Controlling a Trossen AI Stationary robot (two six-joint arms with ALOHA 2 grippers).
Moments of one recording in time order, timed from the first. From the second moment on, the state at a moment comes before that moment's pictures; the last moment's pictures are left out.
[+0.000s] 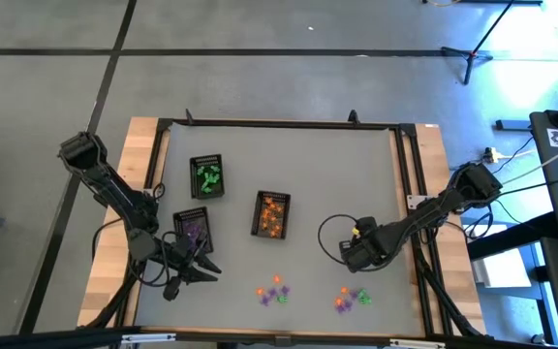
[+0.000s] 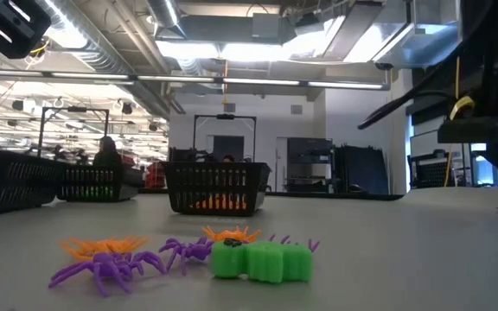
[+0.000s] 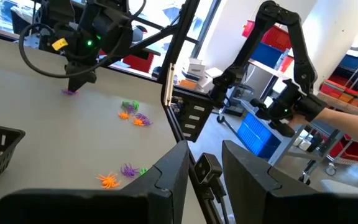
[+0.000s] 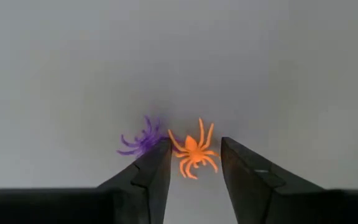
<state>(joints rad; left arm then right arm) -0.89 1.21 0.30 0.86 -0.59 -0.45 0.54 1.60 0.82 -0.86 0.06 1.94</state>
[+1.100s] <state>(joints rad) -0.89 1.21 0.30 0.86 -0.59 -0.45 0.54 1.59 0.95 -1.01 0.10 1.87</state>
